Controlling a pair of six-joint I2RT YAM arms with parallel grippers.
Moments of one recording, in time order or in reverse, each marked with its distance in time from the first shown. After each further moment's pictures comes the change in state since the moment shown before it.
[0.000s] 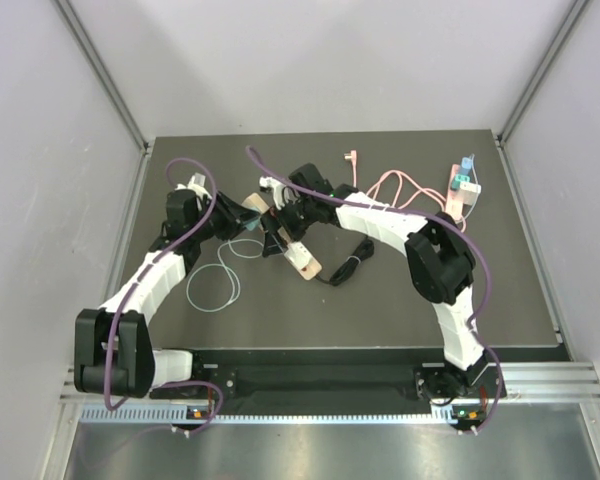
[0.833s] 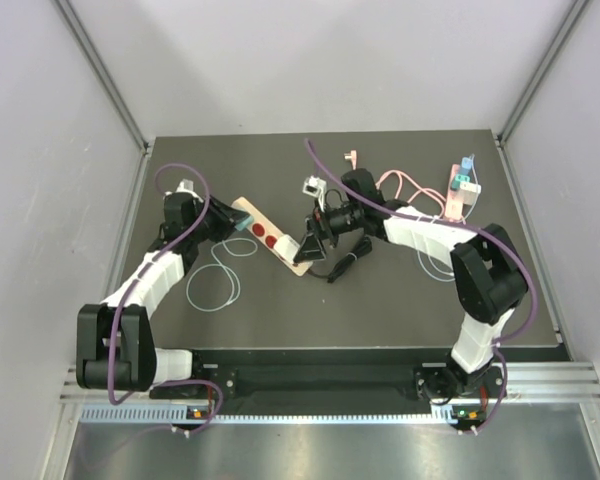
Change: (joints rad) left arm 0.037 0.026 -0.023 -0.002 -0.150 -0.033; right arm -0.154 -0.305 -0.478 0.330 -0.337 0.021
